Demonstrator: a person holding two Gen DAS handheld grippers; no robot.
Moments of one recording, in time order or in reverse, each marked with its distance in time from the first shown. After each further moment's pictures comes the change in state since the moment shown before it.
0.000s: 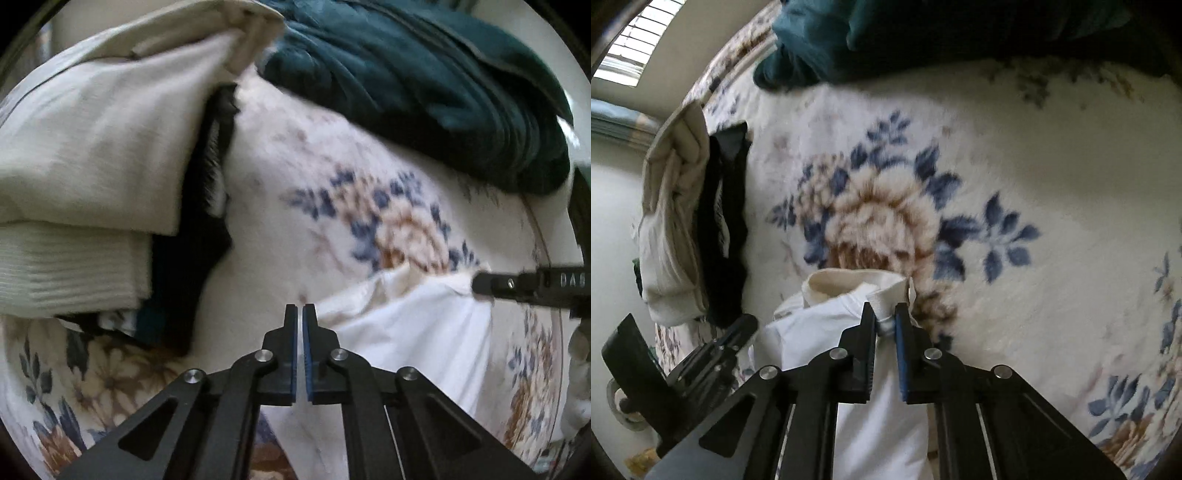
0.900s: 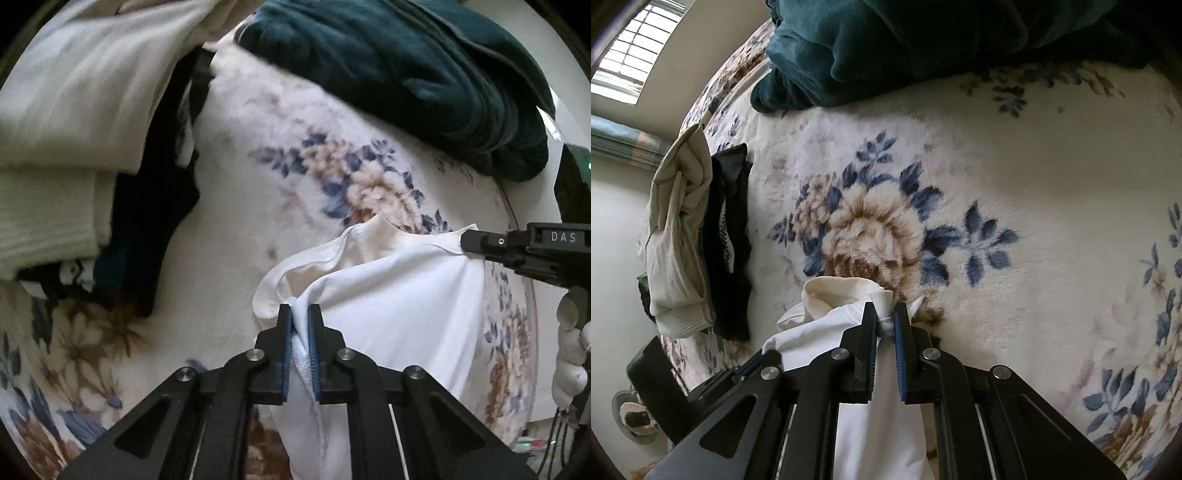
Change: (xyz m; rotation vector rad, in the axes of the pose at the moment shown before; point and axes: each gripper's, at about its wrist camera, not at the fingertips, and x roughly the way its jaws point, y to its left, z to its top) left arm 0.008 -0.015 -0.023 0.033 0.091 -0.113; right arm -0.020 -0.012 -0.006 0.037 -0.044 0.009
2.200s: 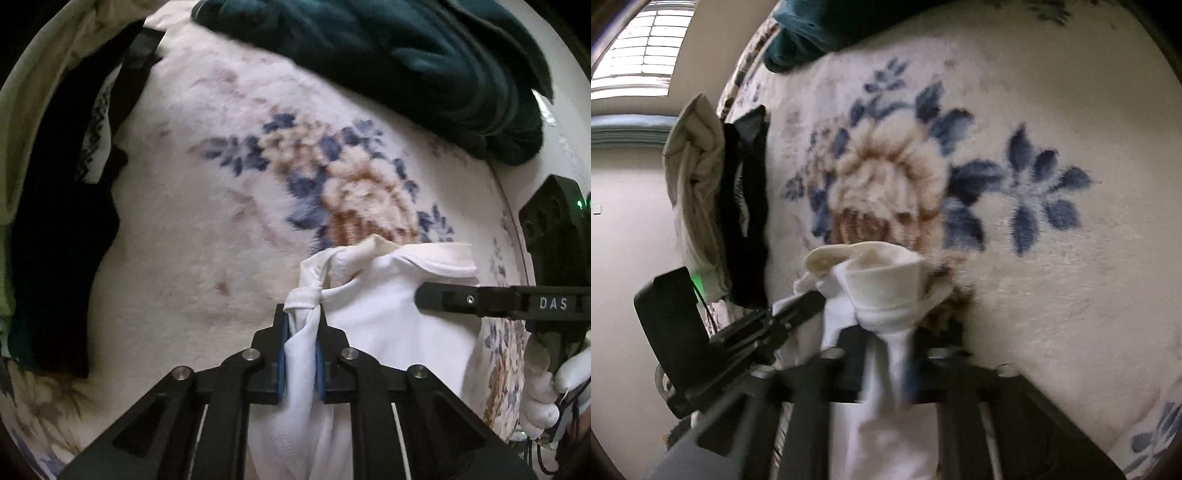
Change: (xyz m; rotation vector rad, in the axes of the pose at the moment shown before) left arm 0.046 -0.007 0.025 0.051 0.071 -0.078; right arm 0.057 -0.025 -0.013 -0.014 0.146 0.263
